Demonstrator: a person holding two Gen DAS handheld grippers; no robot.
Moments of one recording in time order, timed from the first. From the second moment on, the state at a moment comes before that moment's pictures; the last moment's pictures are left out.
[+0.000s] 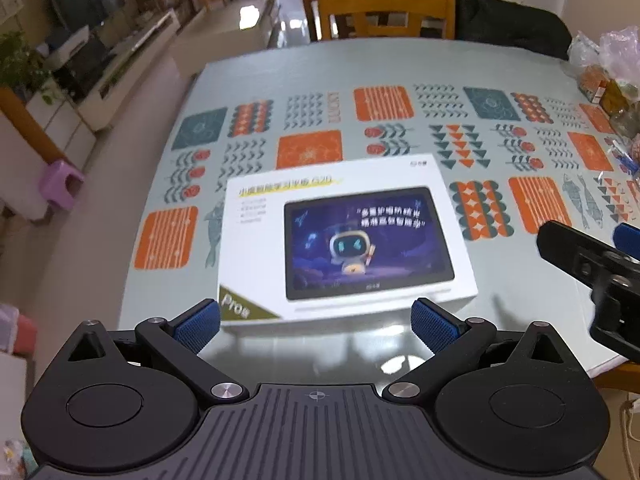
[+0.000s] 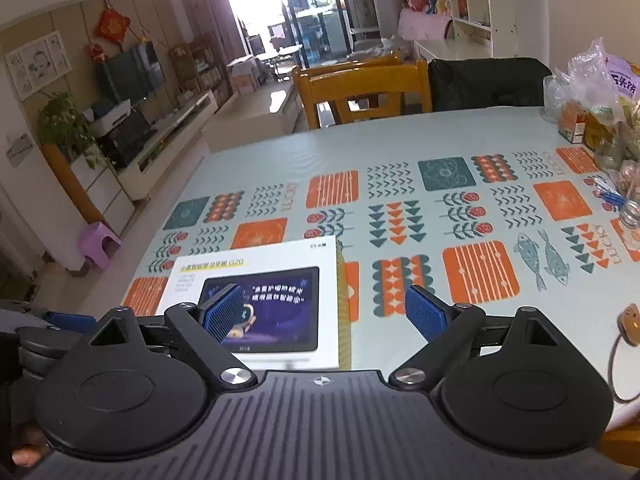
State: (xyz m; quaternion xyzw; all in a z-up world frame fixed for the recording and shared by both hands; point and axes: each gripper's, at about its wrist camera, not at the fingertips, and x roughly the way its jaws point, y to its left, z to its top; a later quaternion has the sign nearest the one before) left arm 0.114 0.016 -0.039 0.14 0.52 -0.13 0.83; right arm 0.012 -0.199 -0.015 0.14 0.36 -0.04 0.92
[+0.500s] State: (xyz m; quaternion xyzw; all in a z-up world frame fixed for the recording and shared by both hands) left arm 0.099 0.039 -0.046 0.10 0.56 -0.10 0.81; right arm 0.003 -0.165 -0.002 0.10 0.40 -0.02 0.91
